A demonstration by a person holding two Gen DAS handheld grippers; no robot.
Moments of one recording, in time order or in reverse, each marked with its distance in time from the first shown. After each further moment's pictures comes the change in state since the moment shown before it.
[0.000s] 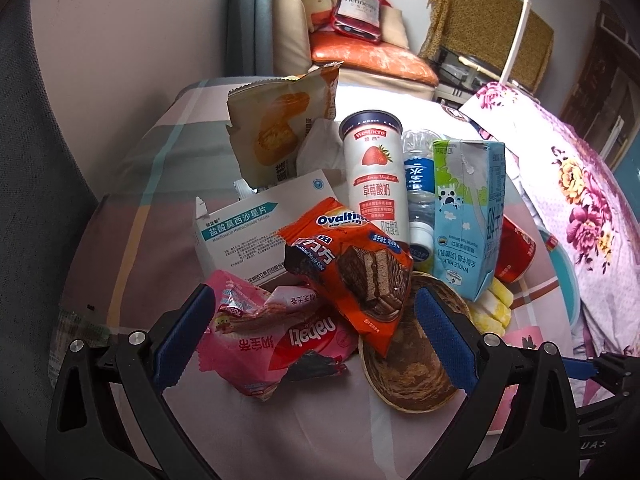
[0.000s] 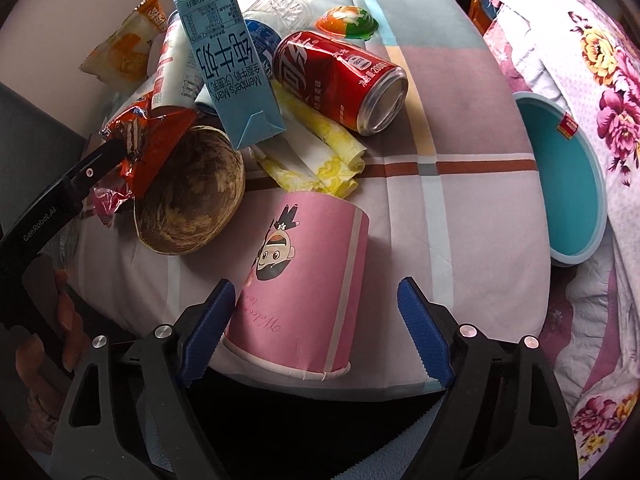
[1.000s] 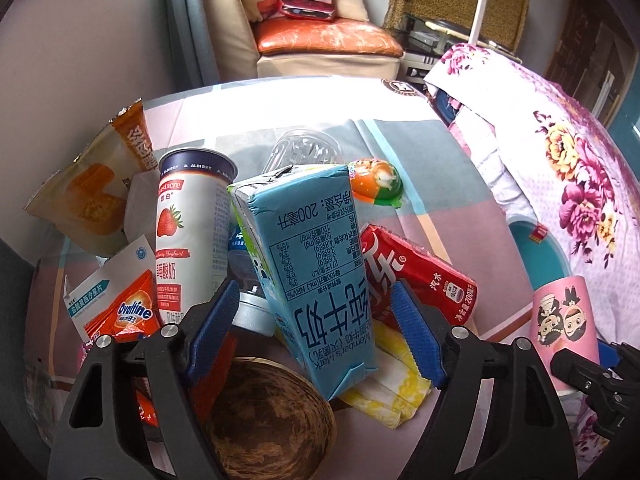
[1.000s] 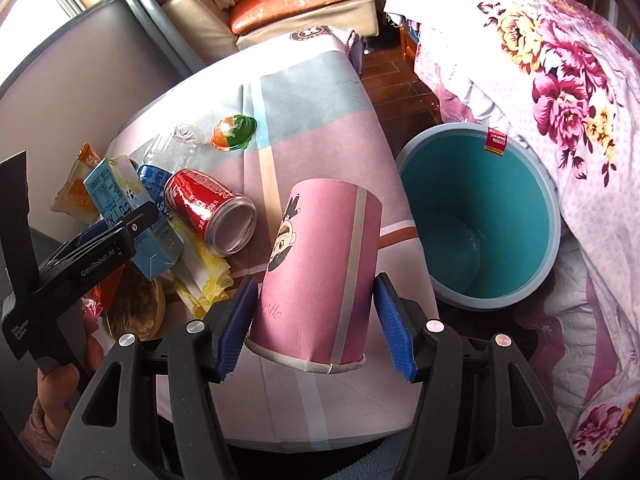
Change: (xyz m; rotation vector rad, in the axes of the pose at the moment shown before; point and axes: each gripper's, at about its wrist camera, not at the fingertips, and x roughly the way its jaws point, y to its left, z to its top) left arm 0.057 -0.137 0.043 0.135 0.076 0.009; right arm -0.049 -0.120 0.035 0.195 -0.229 0.005
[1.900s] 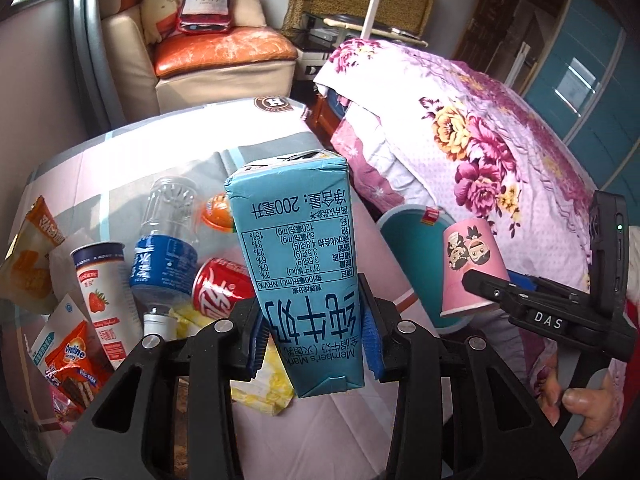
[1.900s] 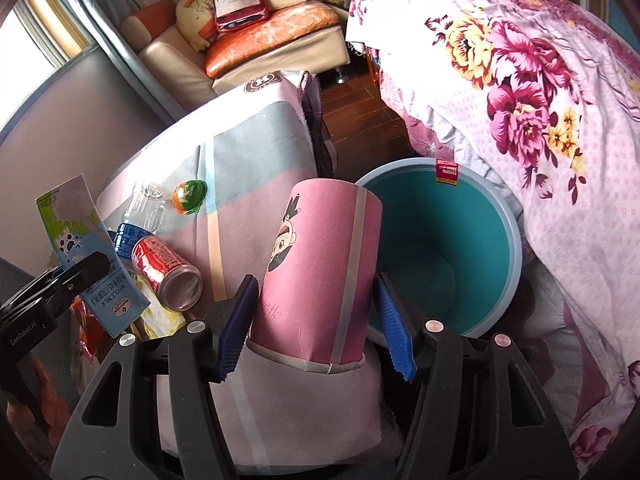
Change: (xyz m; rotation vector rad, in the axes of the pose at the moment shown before) left arm -0.051 -0.081 0.021 0.198 0.001 -0.316; right arm -0.028 -0.076 0.027 0.099 -0.122 -0.009
